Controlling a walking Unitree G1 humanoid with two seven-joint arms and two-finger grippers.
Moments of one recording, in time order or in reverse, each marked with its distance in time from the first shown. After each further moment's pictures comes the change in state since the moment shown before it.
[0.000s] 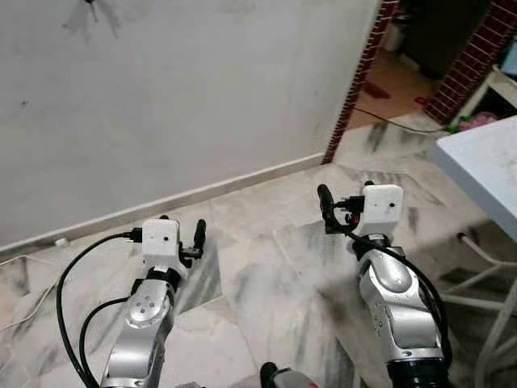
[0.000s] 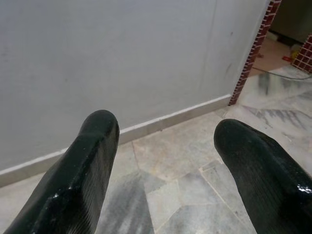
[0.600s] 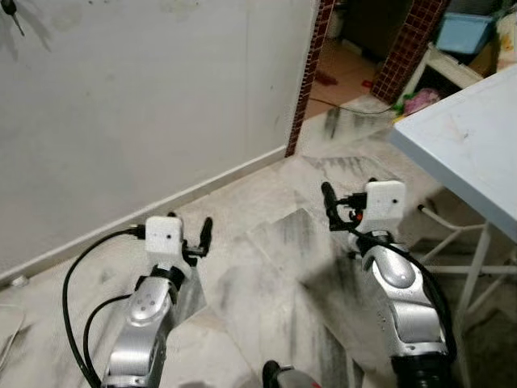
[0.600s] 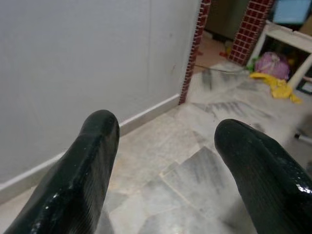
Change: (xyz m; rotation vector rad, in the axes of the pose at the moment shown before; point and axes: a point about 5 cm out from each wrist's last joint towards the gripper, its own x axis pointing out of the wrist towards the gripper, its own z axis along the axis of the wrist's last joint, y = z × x) left arm 0.000 0.000 0.000 -0.013 0.000 -0.043; right arm 0.003 0.002 0.002 0.002 -0.010 0.005
